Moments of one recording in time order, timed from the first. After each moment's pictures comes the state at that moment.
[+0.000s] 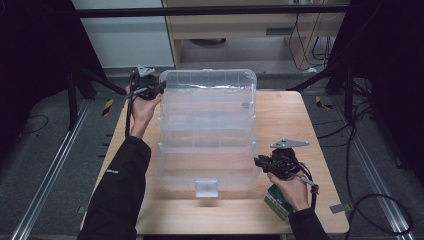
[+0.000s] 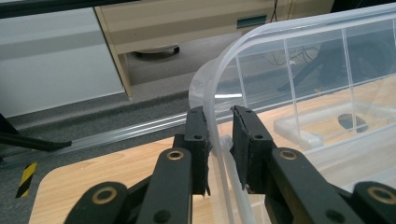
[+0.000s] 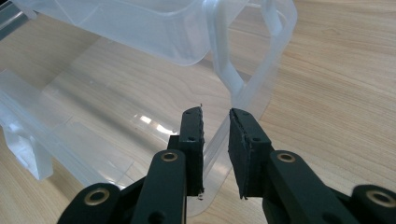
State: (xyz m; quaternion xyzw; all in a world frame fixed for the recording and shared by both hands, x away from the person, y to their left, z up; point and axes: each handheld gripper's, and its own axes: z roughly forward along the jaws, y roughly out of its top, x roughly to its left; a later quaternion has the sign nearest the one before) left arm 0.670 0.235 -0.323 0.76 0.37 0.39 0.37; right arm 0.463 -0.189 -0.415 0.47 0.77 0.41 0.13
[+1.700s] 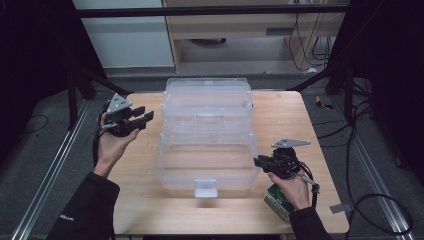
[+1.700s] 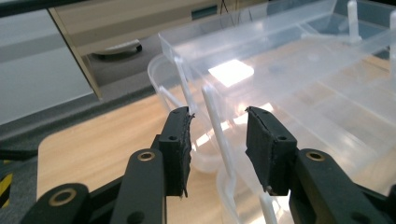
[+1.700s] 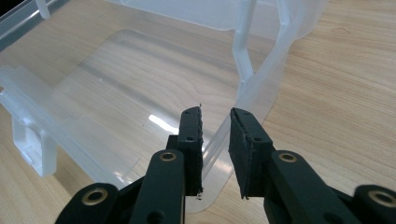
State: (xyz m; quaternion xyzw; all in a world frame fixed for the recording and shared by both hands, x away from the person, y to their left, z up) left arm 0.544 0.282 -0.313 0.82 0.24 0.36 0.38; right arm 0.466 -0.193 -0.416 0.46 0.77 0.42 0.12
